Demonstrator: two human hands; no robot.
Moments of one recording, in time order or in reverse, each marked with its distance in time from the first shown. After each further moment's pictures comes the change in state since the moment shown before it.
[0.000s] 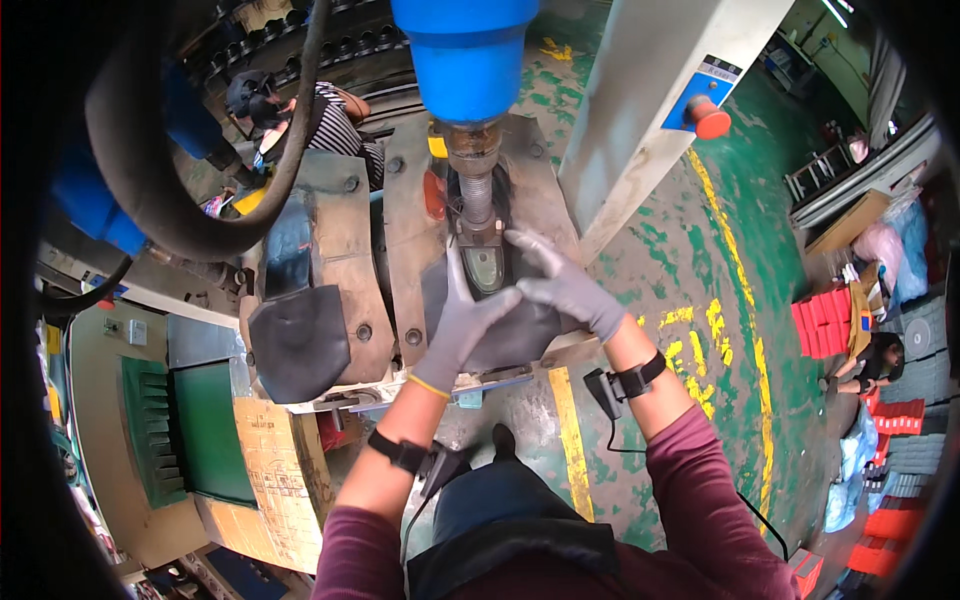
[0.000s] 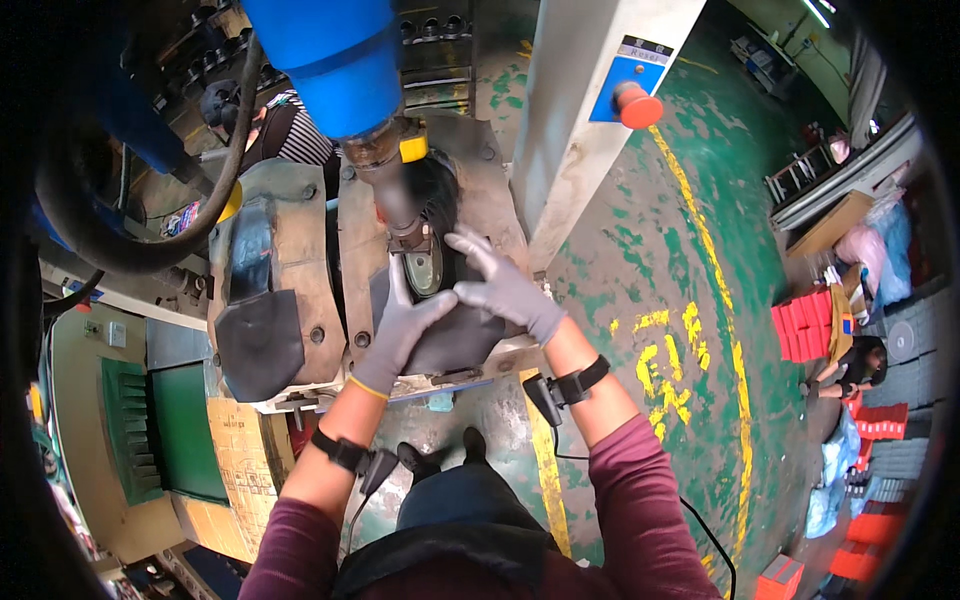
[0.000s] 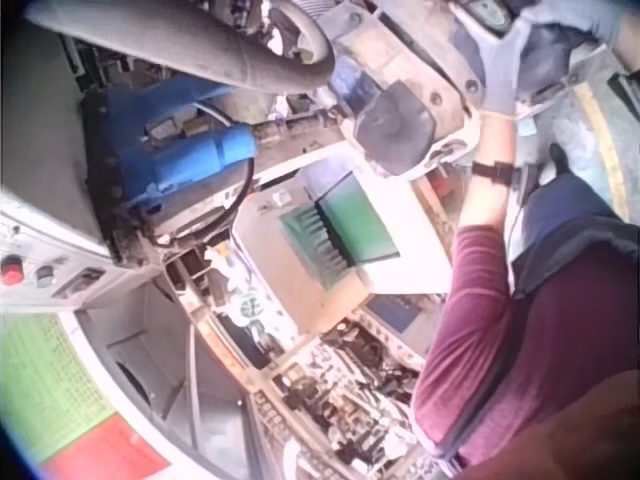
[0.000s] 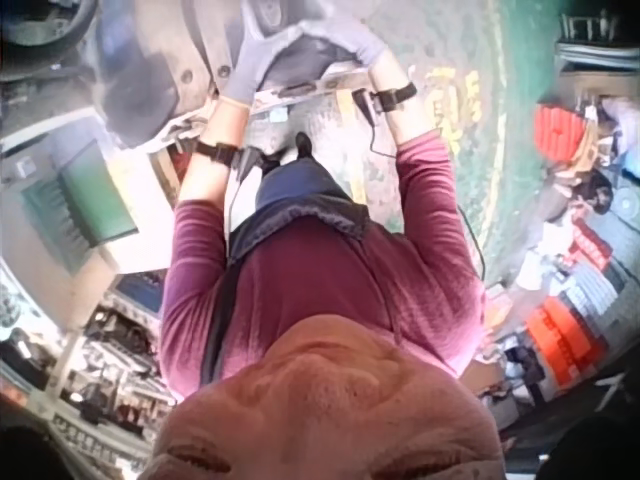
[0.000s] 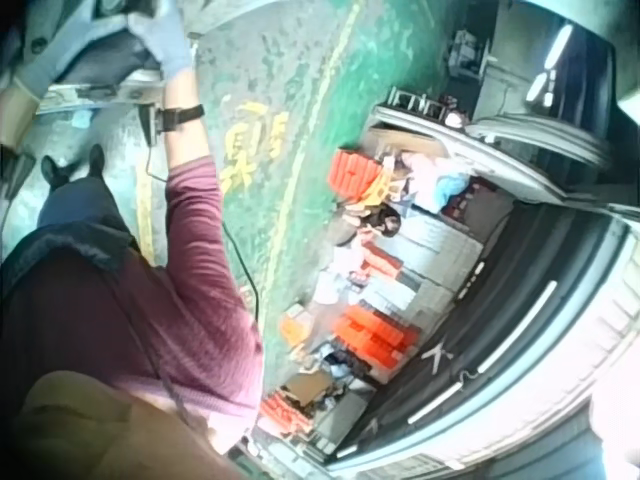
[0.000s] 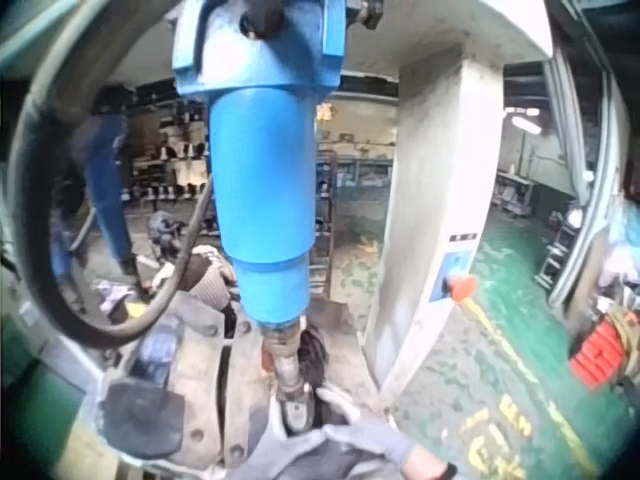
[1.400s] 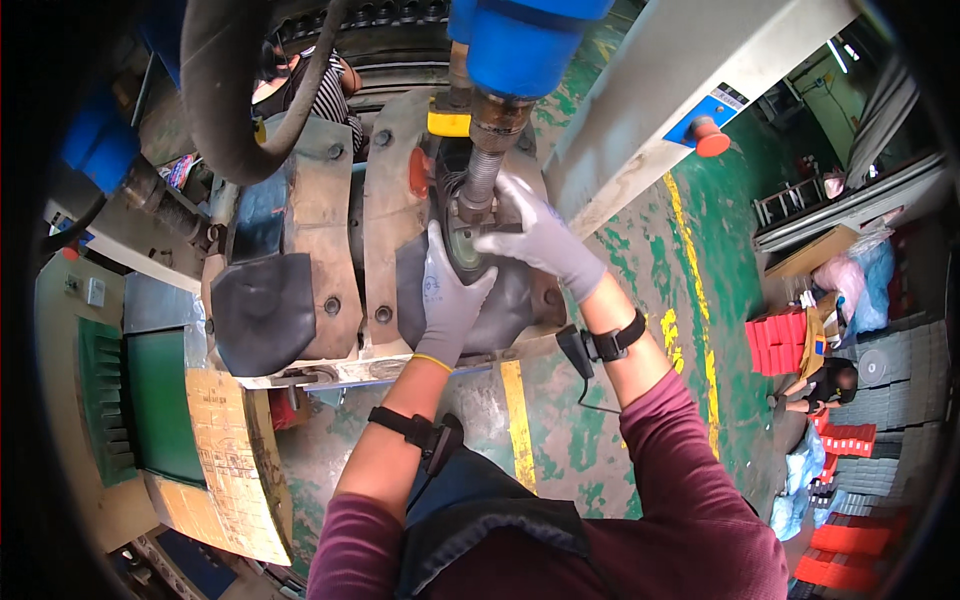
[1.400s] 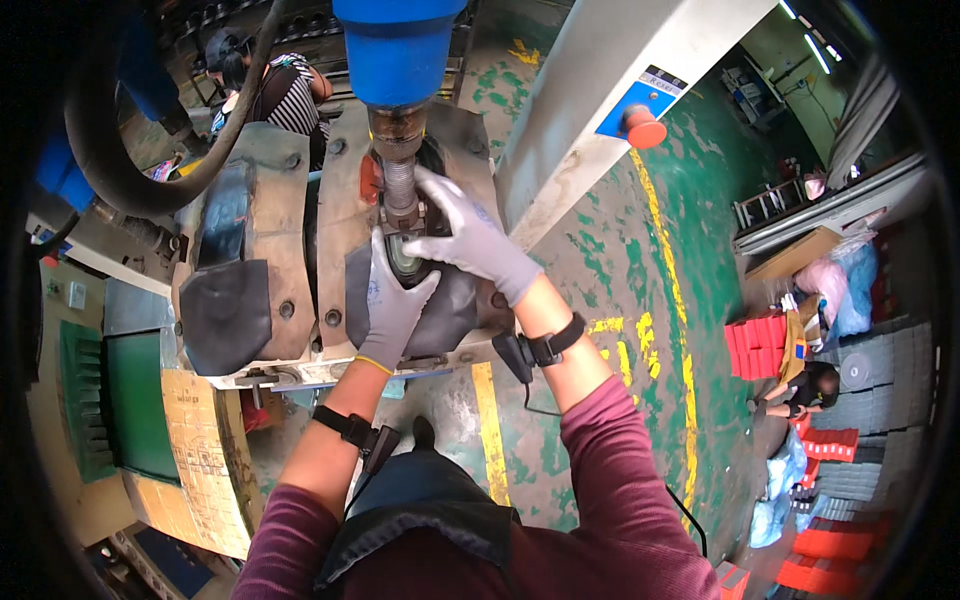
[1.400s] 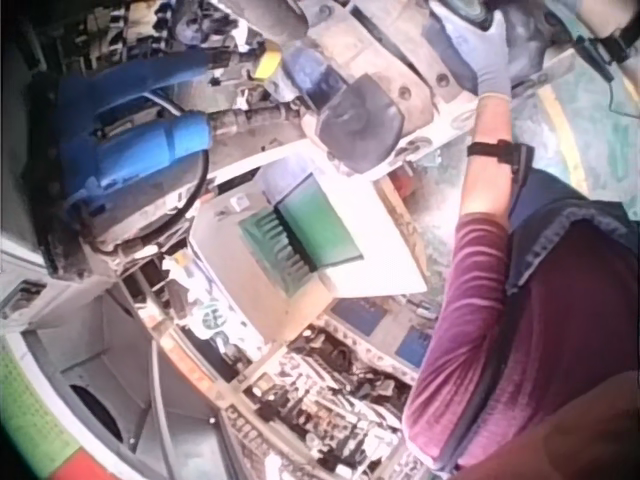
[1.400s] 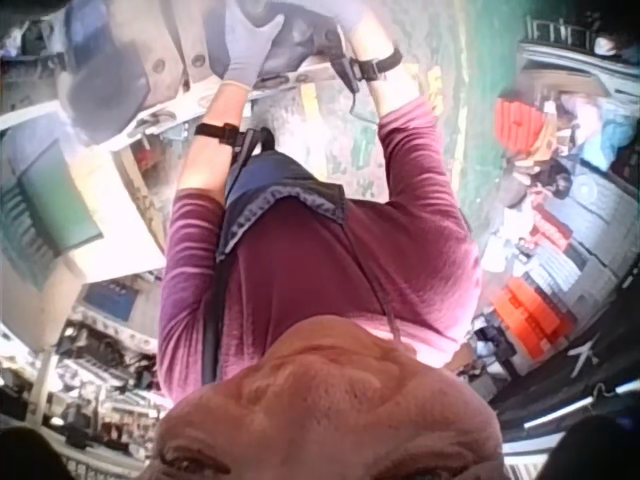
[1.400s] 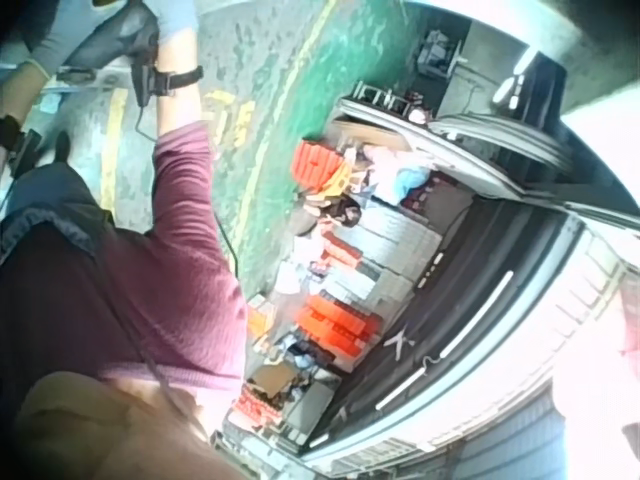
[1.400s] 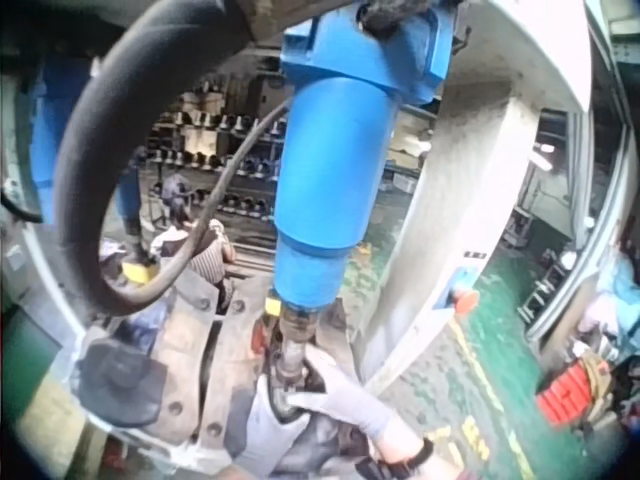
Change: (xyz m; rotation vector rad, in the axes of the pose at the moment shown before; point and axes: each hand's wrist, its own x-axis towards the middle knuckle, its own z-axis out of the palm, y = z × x) left_hand -0.001 -0.043 0.003 0.616 0.389 0.113; right_hand 0.046 -0.076 -0.002 -0.353 0.011 -0.319
